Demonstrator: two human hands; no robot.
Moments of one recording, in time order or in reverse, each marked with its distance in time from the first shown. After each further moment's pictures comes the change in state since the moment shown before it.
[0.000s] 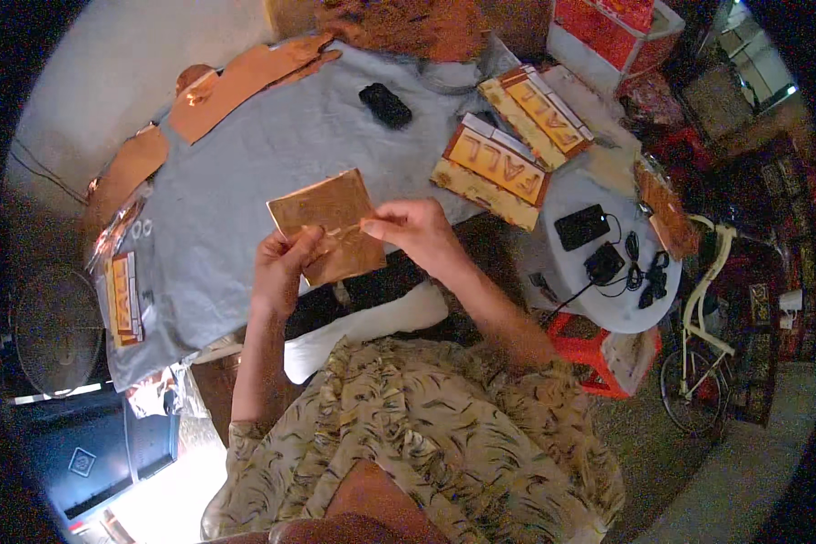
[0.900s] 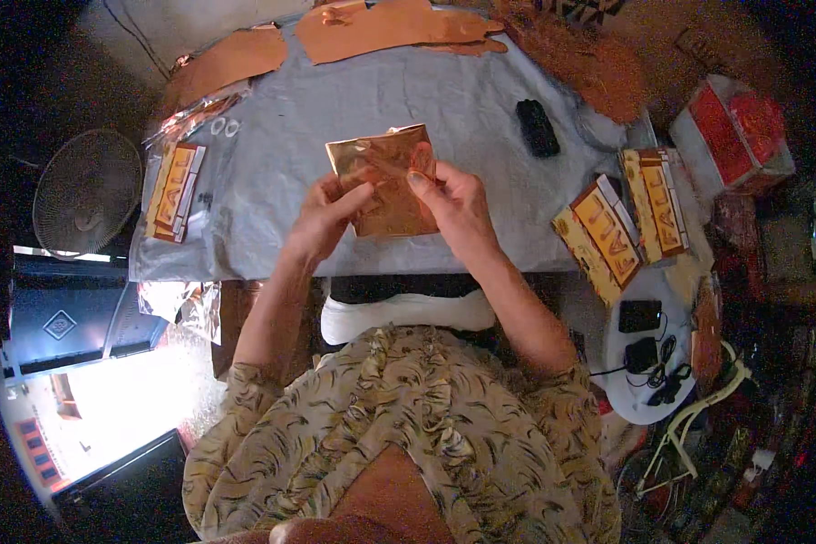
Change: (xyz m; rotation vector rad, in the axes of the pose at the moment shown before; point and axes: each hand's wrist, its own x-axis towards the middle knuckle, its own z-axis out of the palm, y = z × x) left_hand 0.012 0.043 -0.080 -0.091 0.027 0.056; right_hand 0.087 -0.017 0.099 0.142 -0.171 -0.079
